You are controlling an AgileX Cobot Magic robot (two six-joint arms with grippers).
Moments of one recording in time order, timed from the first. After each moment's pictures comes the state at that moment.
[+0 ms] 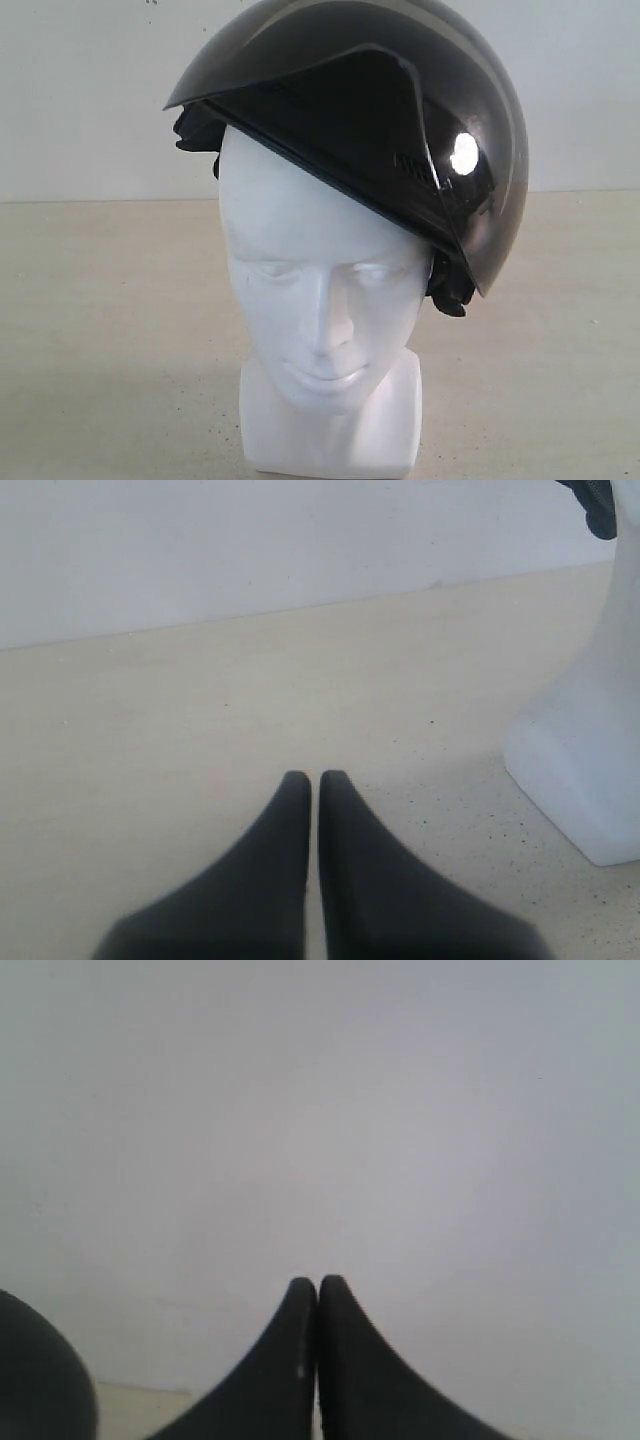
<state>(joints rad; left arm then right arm) -0.04 0.00 0.00 -0.18 0.31 0.24 0.99 0.57 -0.85 1.74 -0.91 -2.06</state>
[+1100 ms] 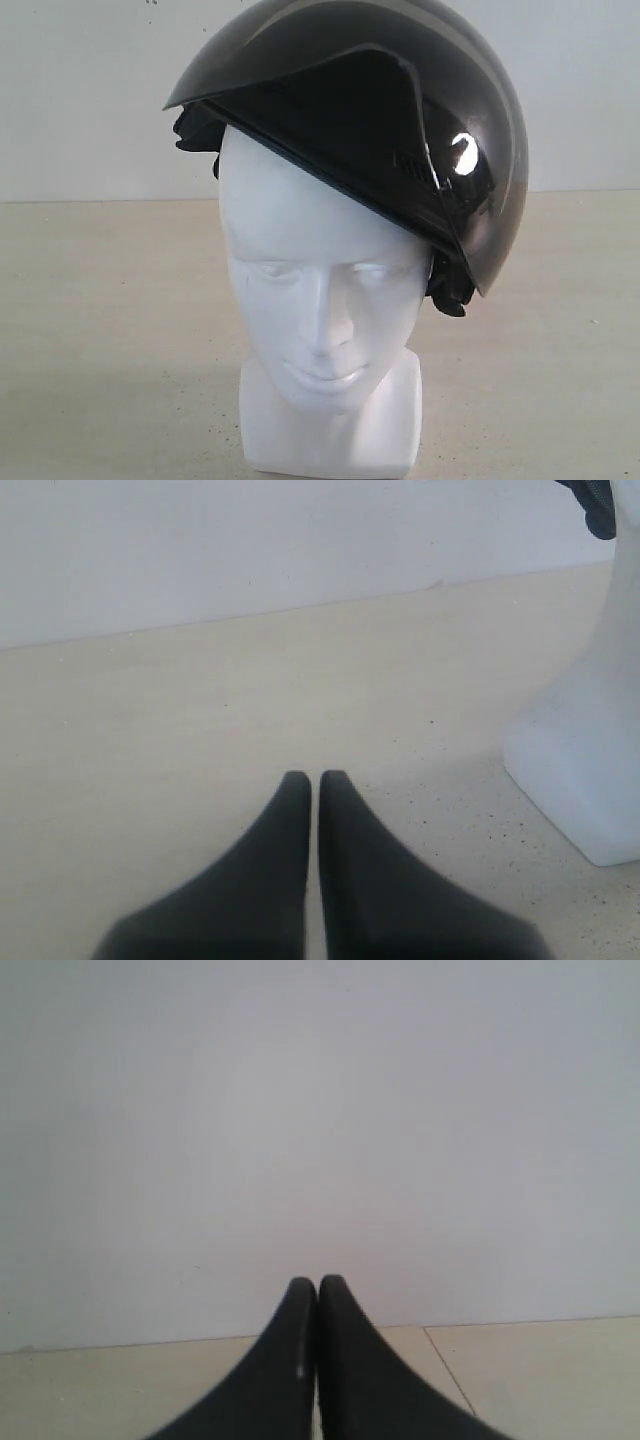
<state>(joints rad) -0.04 0.00 0.00 -0.18 0.31 0.24 1.00 0.53 -0.85 1.75 -1.22 -2.10</state>
